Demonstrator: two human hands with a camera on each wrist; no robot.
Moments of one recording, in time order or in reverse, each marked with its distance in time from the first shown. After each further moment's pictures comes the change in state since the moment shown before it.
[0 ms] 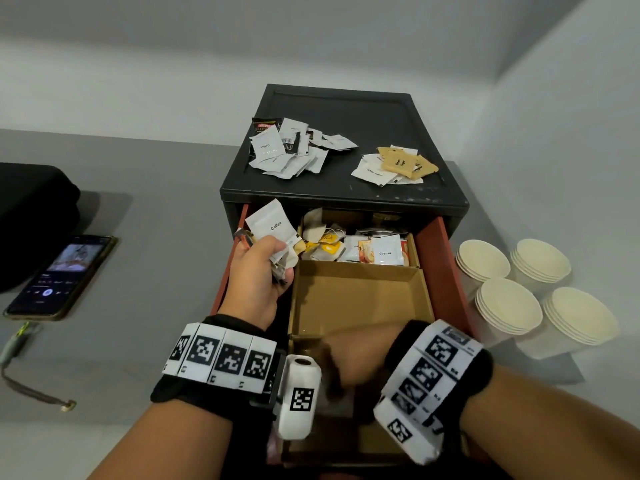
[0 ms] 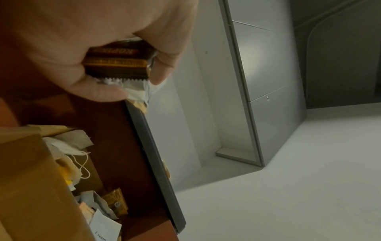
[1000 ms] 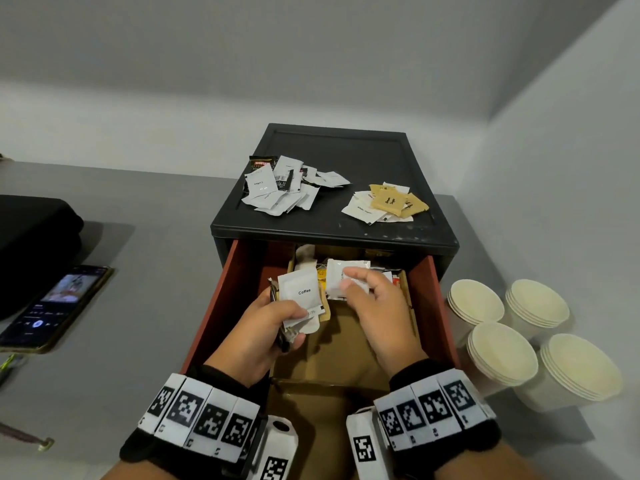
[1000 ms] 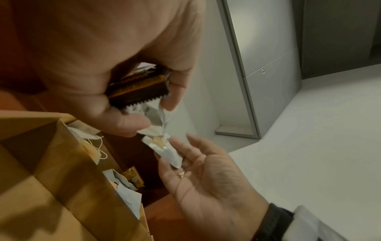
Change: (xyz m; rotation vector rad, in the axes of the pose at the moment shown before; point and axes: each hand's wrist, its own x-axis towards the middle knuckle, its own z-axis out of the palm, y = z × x) left_hand -0.003 -0.018 0.000 0.202 -0.329 -0.193; right_hand -0.018 0.038 -0.031 0.964 1.293 -0.142
